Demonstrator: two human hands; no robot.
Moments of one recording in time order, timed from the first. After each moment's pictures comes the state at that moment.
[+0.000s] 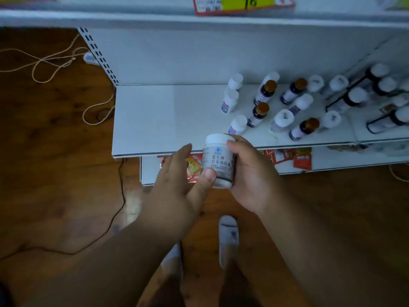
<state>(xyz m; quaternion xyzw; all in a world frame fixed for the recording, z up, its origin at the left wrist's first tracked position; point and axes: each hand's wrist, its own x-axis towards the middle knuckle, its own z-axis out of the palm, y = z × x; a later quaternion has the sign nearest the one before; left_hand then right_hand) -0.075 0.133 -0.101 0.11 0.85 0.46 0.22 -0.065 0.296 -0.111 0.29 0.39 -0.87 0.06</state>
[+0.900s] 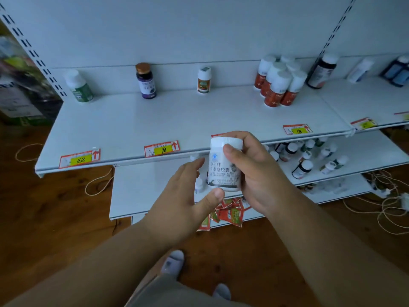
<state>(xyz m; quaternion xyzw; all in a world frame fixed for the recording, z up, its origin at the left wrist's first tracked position) 0.018 0.203 0.197 0.32 0.83 0.42 0.18 0.059 0.372 0.224 0.15 0.58 -0.79 -0.08</state>
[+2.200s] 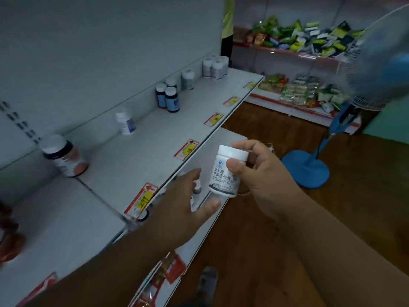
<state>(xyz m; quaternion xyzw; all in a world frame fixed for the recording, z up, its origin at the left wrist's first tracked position) 0.090 0.749 0.227 0.58 0.68 0.34 0.29 0.256 0.850 0.272 0.37 0.60 -0.61 -0.36</state>
